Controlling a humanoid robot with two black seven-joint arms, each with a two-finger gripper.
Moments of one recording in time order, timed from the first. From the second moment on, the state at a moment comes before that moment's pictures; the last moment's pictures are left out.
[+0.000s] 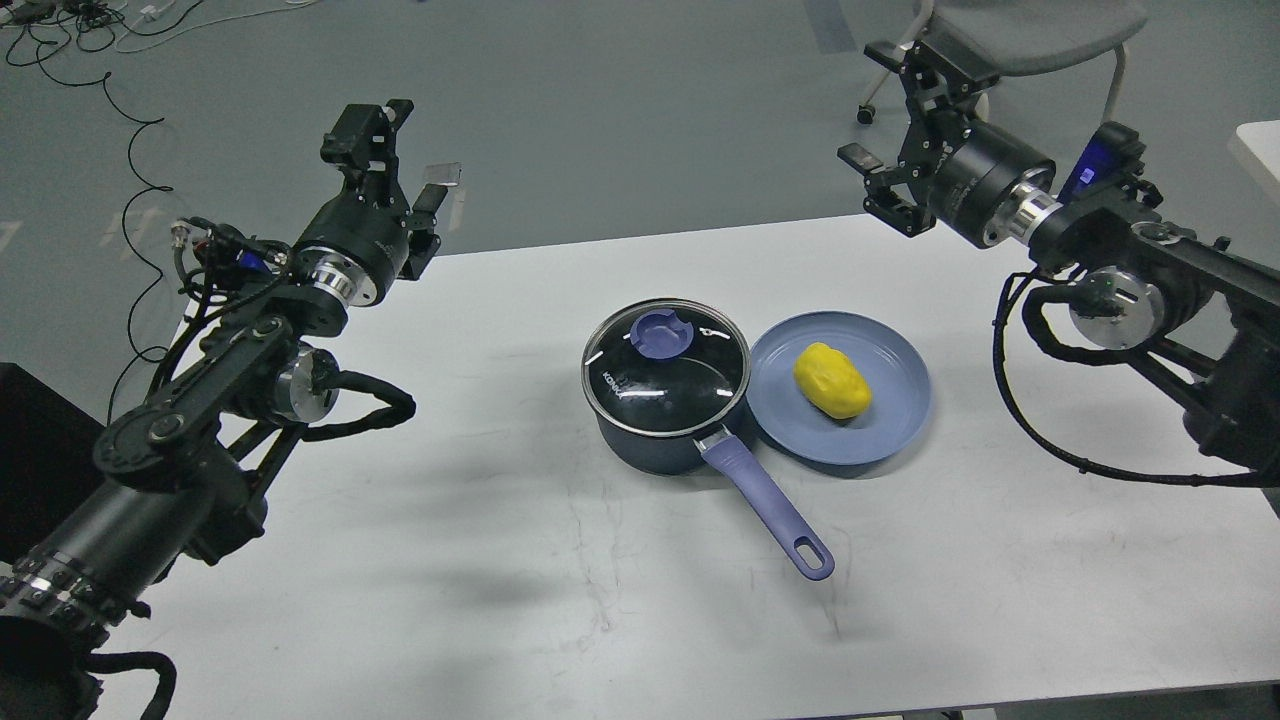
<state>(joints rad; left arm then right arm) -0.76 0.38 -0.78 -1.05 0.66 0.09 -0.20 0.77 -0.51 0.68 1.15 -0.29 0.10 0.21</state>
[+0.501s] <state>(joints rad) -0.82 0.52 -0.58 -1.19 1.58 0.24 -0.22 0.57 -0.63 0.84 1.15 -0.16 0.19 0.21</state>
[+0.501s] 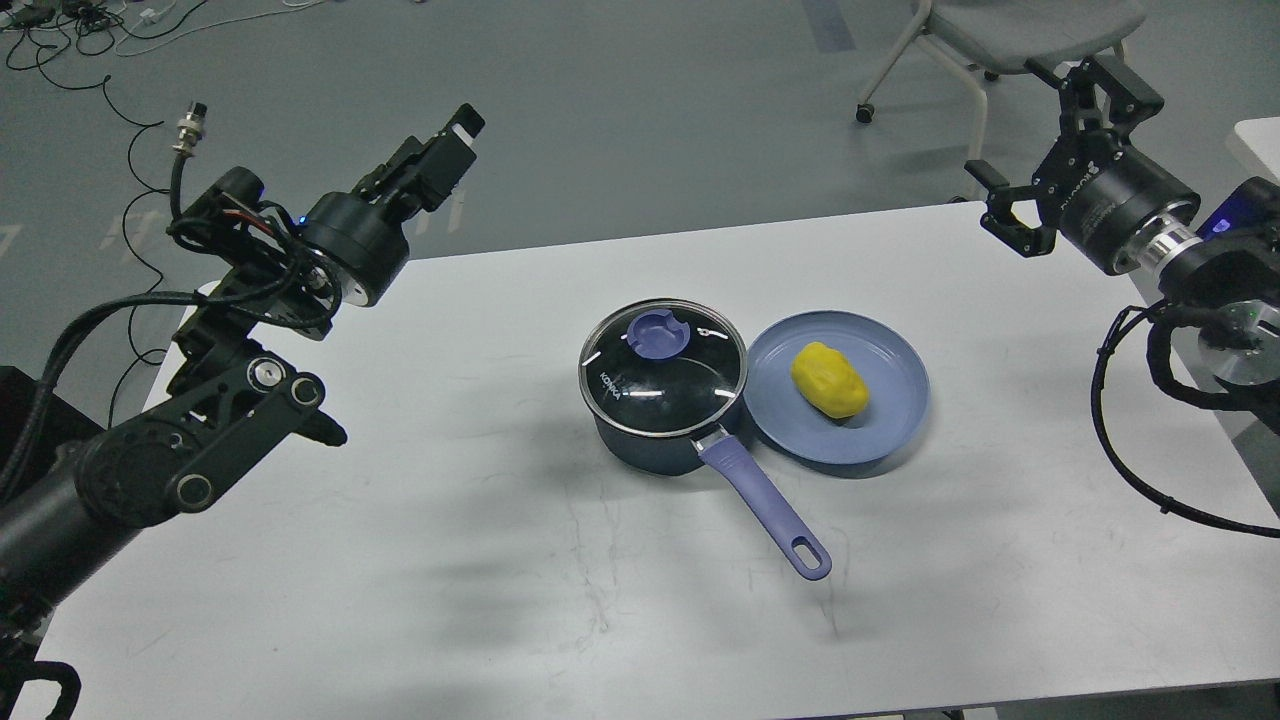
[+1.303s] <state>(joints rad) -0.97 0.29 -0.27 -1.11 2.04 0.10 -0.22 0.53 -0.68 0.83 1.13 -0.15 0.18 0.21</state>
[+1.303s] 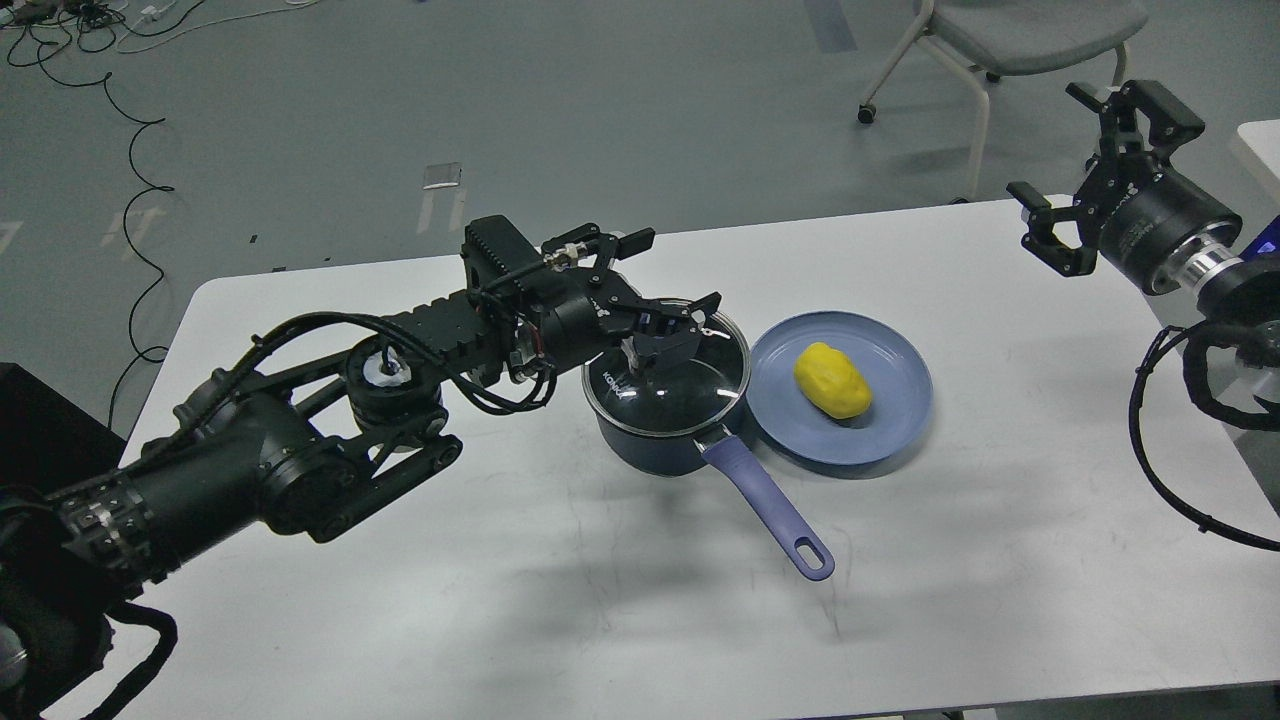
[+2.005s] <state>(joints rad) -0.96 0.27 -0.20 -1.08 2.04 0.10 -0.16 0.53 -0.68 0.83 1.10 -0.15 0.18 0.21</state>
